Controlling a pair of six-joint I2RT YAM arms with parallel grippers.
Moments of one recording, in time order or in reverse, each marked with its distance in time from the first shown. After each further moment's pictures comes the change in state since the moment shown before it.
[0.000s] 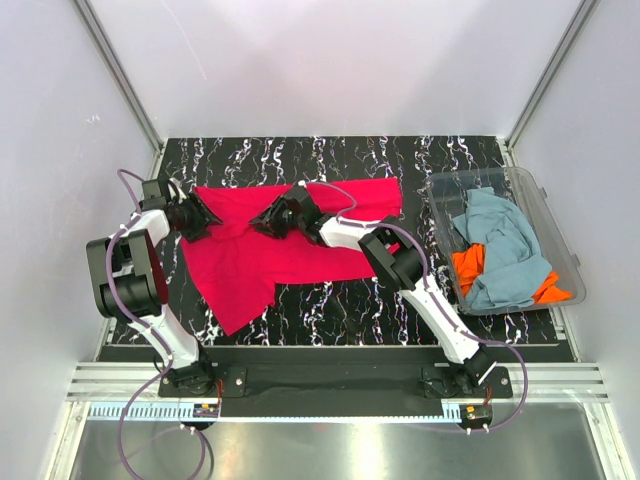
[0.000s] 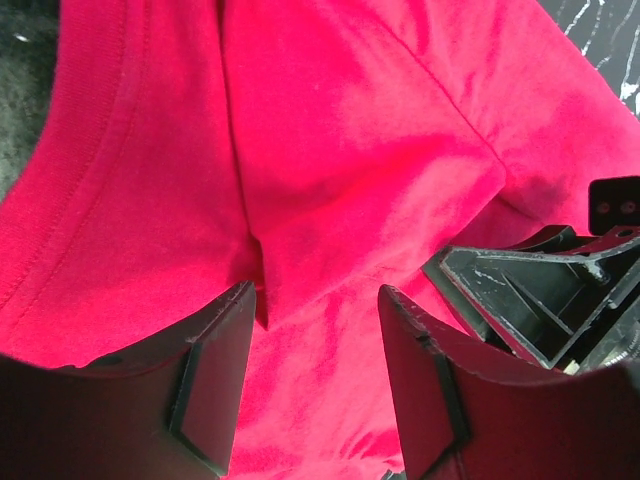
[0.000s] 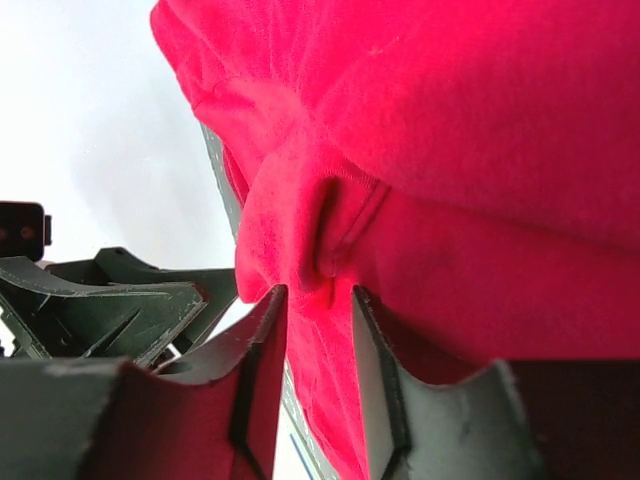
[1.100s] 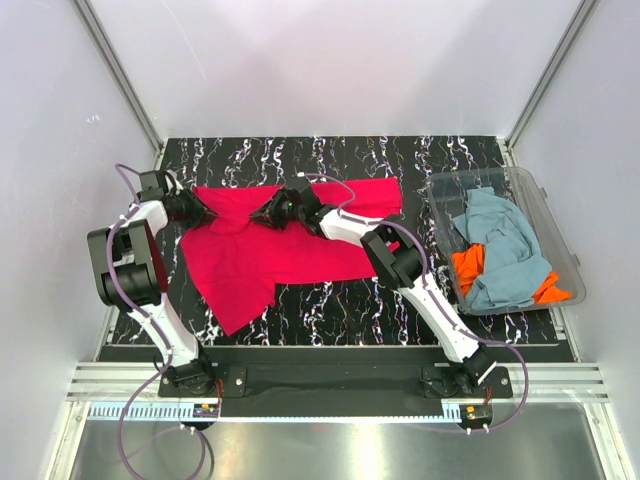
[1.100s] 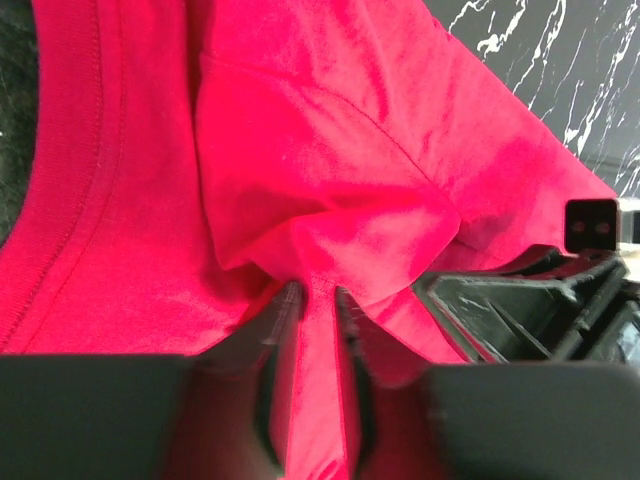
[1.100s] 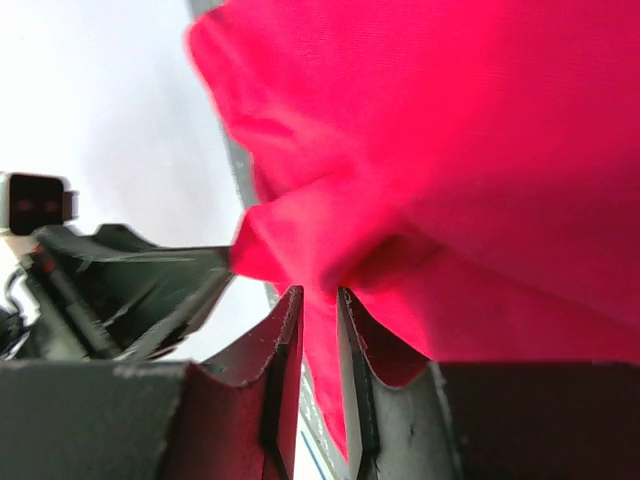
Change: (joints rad) left arm 0.012 0.092 0.115 0.000 0.051 -0.066; right arm -0.026 0.035 0.120 -0.059 -0.053 -0.009
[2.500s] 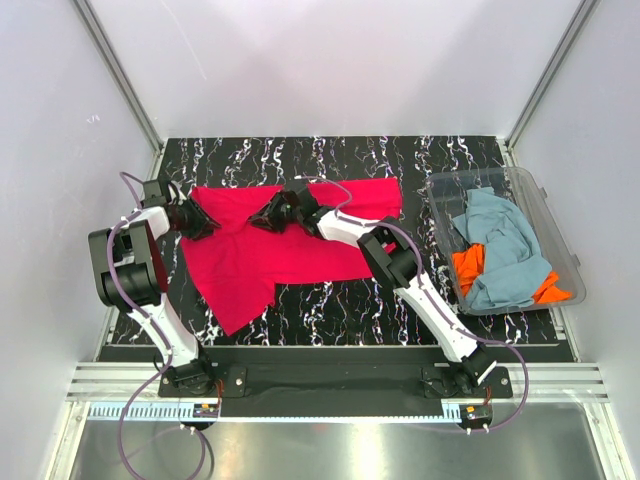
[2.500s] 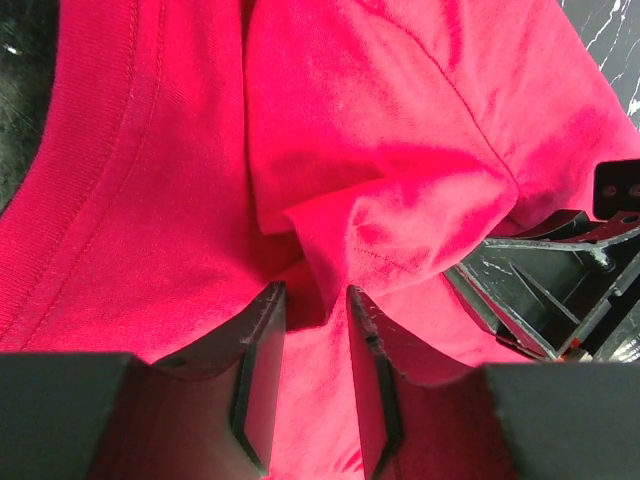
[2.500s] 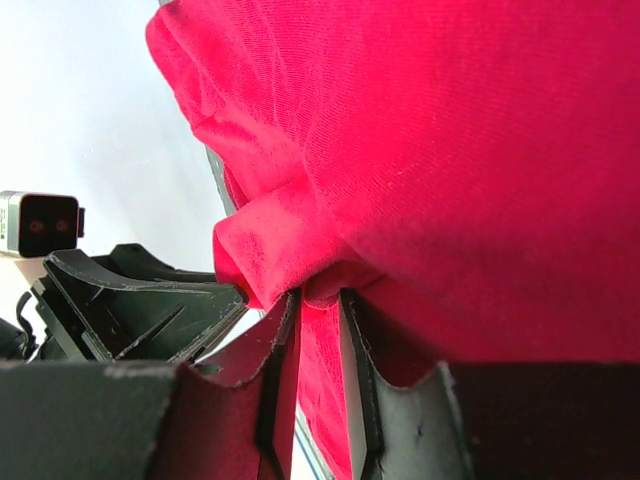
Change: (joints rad) left arm 0.002 -0.003 -0.070 -0.004 -0.014 0.031; right arm 0.002 0.069 0.078 -0.045 -0.026 -0.003
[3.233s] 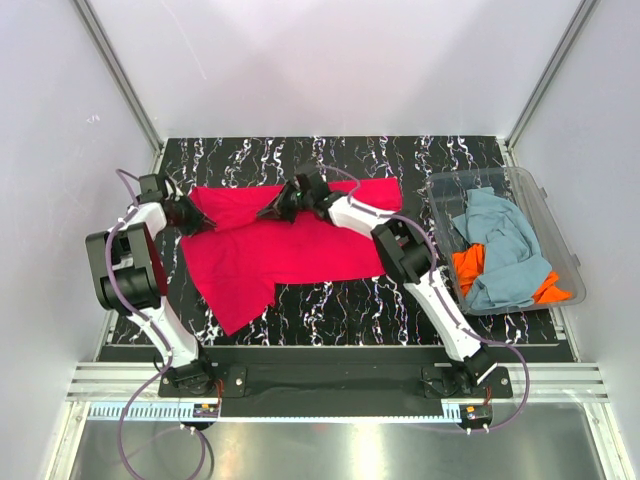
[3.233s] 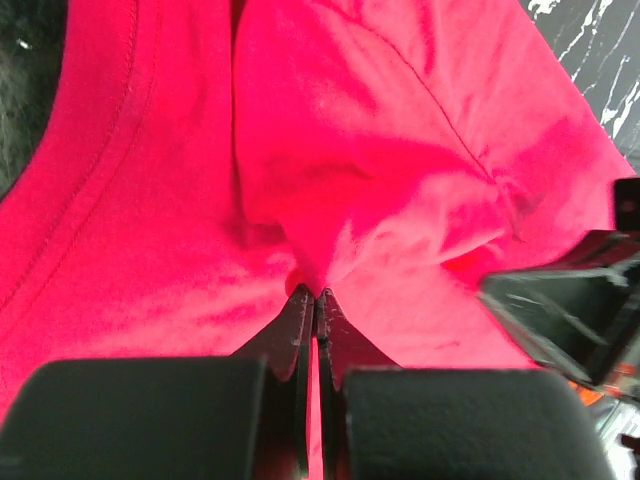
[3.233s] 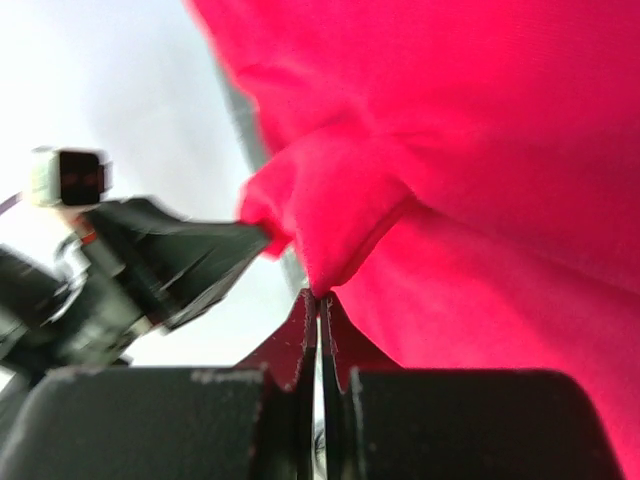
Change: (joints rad) left arm 0.004 -0.024 0.047 -0.080 -0.002 -0.025; right arm -0.060 -0.093 -0.024 -0.135 -0.163 -0.034
